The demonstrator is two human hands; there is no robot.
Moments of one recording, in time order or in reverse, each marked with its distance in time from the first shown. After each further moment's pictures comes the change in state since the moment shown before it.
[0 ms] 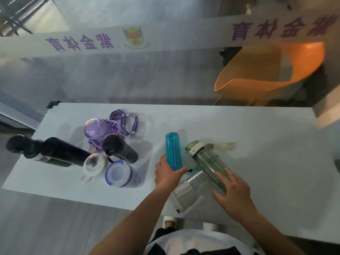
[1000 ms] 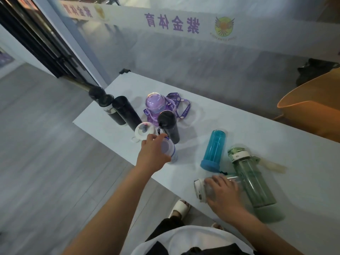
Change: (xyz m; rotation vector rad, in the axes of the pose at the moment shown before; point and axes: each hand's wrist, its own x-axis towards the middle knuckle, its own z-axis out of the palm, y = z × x) left_hand -0.055 -0.048 -0.156 0.261 0.325 0.062; right_hand 0.011 -0.086 0.034 -0.300 -0.178 -0.563
